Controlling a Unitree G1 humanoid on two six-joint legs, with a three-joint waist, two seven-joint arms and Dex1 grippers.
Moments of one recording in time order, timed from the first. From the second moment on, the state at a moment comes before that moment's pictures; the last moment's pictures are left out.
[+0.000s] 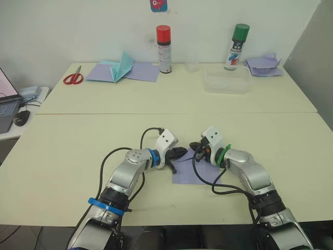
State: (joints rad) left arm -0.38 0.37 -0.28 0.08 -0.15 0.41 -0.80; right arm -0.40 -0.27 0.22 0.04 0.14 0.55 0.59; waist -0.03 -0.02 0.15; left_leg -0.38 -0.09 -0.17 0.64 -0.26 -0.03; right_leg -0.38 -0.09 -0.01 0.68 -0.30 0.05
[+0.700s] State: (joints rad) left arm -0.31 0.39 -0.19 -0.10 -0.29 0.52 -0.82; right arm -0.41 -0.27 0.22 0.07 0.14 0.55 0.61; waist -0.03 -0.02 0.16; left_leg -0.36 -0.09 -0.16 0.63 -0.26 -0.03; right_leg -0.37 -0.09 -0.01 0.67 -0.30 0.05
